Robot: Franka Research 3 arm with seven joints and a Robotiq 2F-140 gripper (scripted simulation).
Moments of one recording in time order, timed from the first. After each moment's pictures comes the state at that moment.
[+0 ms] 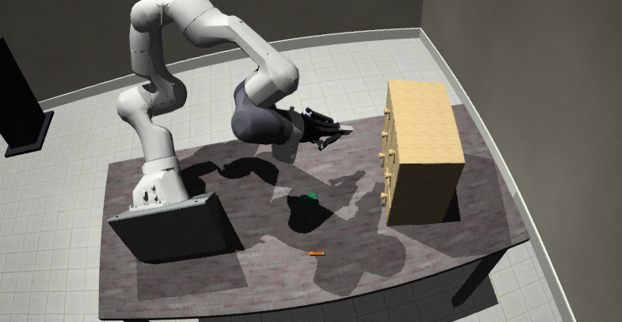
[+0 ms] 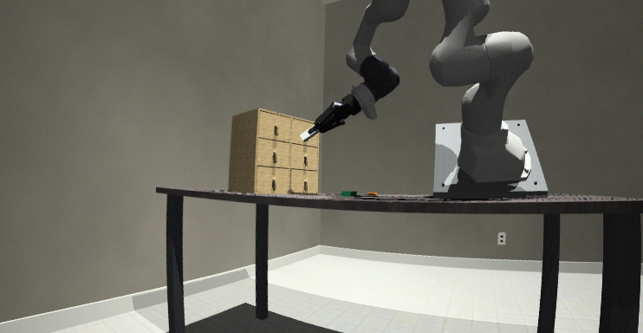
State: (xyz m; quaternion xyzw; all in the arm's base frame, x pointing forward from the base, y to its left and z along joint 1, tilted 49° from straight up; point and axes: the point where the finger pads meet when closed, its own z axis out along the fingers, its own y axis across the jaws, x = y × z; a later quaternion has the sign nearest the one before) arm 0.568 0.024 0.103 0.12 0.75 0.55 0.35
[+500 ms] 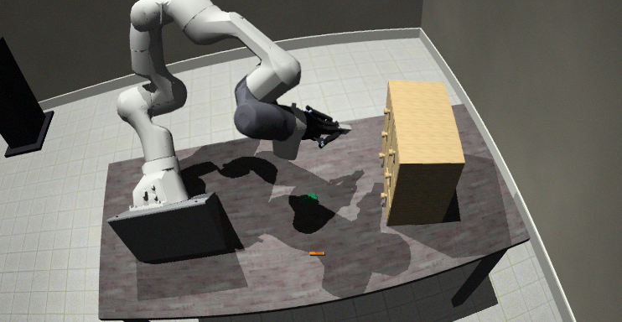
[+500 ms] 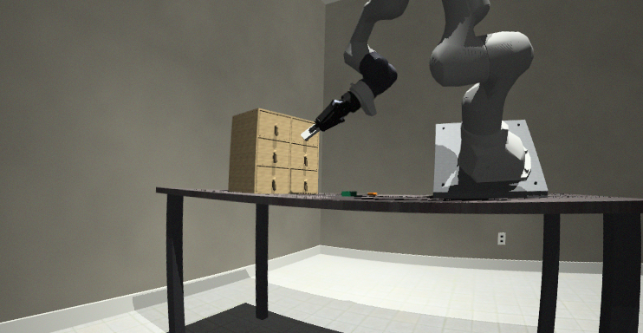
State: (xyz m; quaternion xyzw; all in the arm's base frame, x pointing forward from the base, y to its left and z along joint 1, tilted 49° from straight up) arm 0.564 0.022 0.107 0.10 0.76 0.56 0.33
